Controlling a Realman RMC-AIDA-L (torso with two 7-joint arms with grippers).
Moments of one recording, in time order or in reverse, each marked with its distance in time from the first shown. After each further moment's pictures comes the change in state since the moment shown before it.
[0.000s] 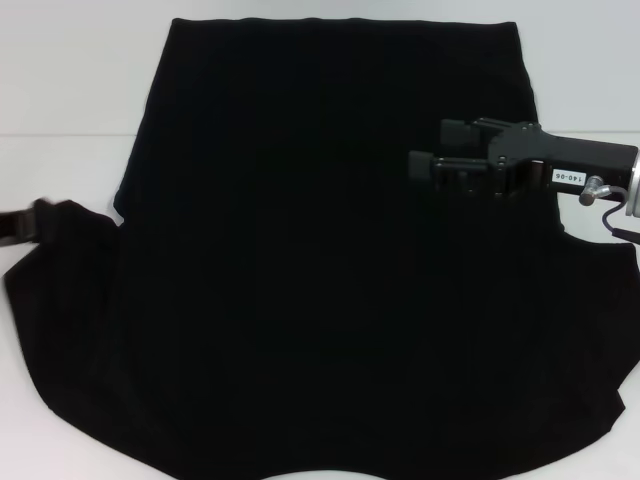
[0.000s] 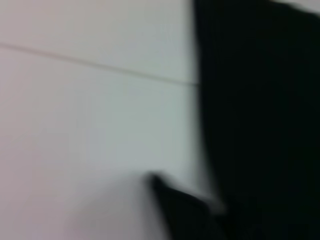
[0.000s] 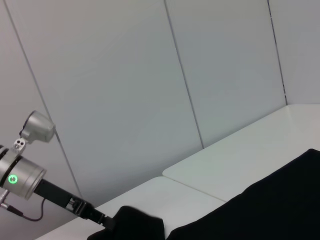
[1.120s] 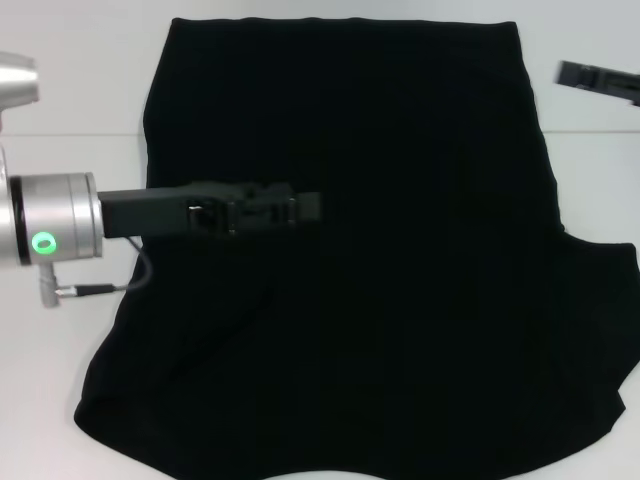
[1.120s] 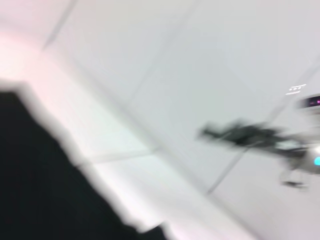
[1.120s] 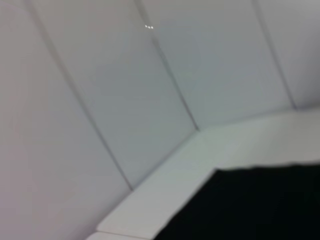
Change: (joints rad) left arm 0.002 -0.084 0.151 -0.130 -0.673 0.384 0.503; right arm -0.045 -0.154 0.109 0.001 0.023 0.043 0.351
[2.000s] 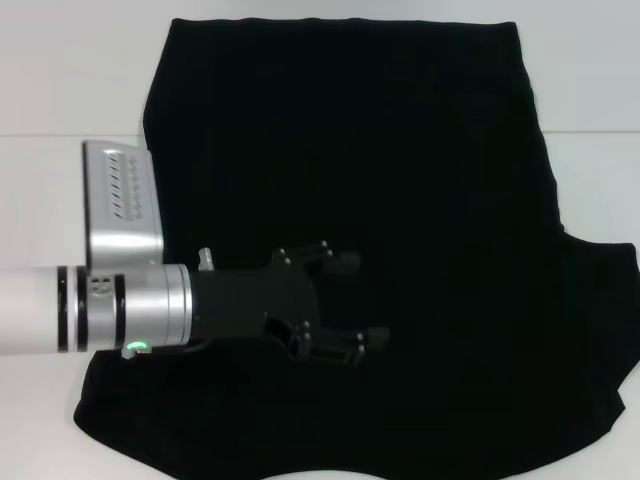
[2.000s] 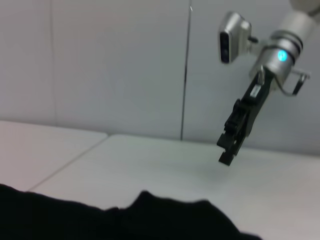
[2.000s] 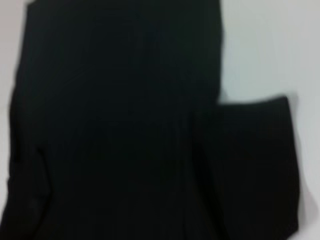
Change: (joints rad) left arm 0.020 -0.053 0.189 -0.196 -0.045 -0.153 0.770; right arm -0.078 -0.137 0.053 -0.089 -0.597 -0.313 0.666
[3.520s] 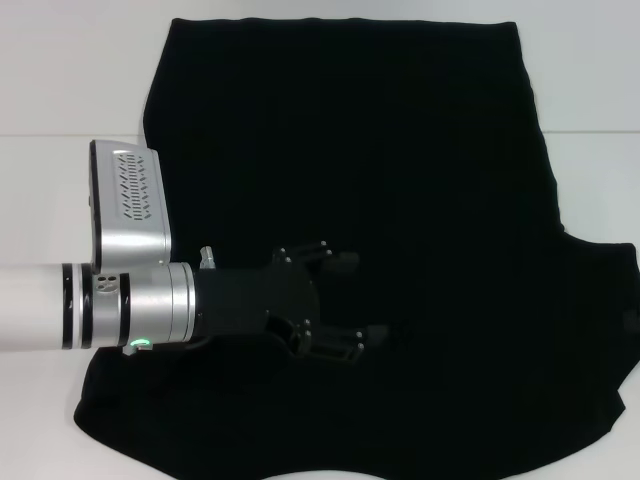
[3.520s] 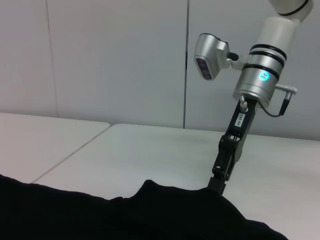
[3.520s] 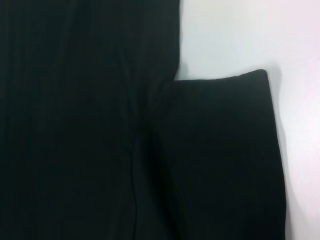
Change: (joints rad) left arm -0.003 0.003 0.030 -0.001 -0.008 -0.035 0.002; right arm 0.088 0.041 -0.160 0.197 -0.080 0.297 0.030
